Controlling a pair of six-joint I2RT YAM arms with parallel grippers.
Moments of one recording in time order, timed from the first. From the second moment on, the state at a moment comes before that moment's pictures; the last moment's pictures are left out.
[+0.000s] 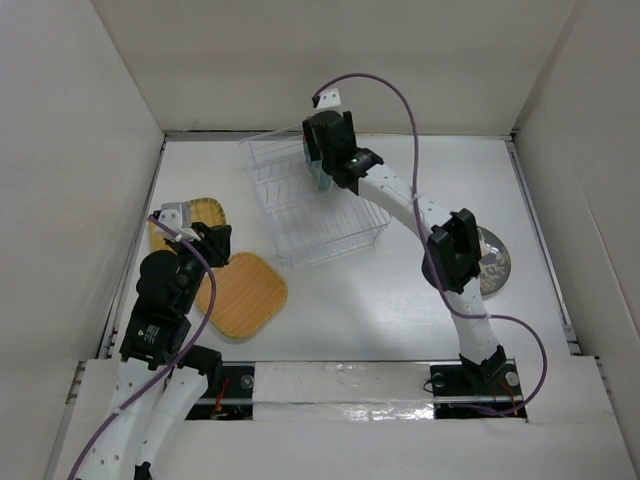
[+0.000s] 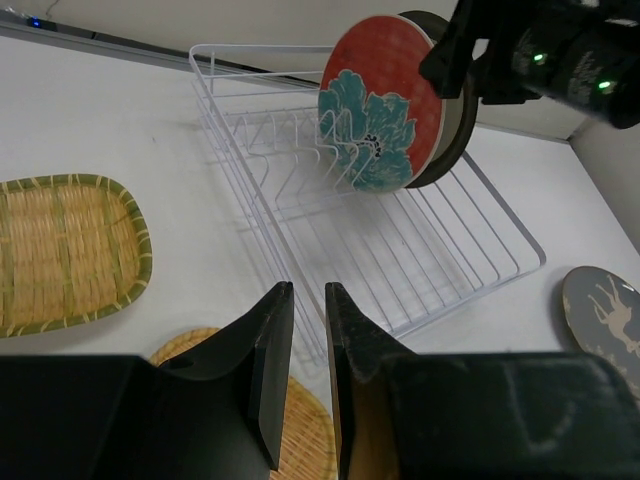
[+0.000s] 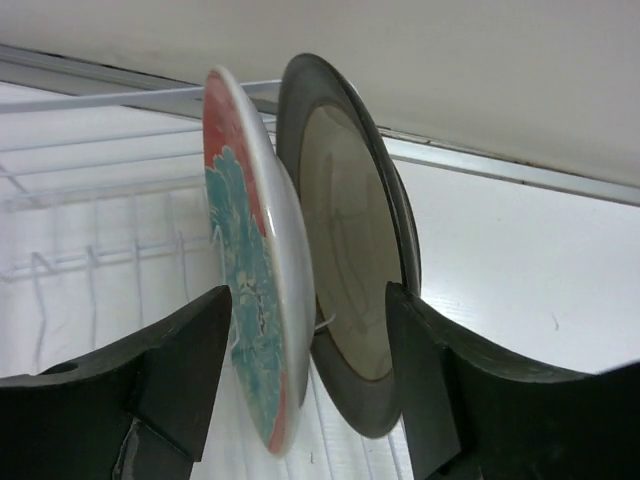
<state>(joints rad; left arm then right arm) -0.28 0.47 0.69 -0.32 -0.08 -0.35 0.69 2.24 2.17 -0.28 0.64 0.04</state>
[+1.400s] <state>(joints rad) -0.48 0.33 0.69 -0.32 -0.13 -0.35 -0.54 1.10 0.48 -0.30 -0.04 0.72</state>
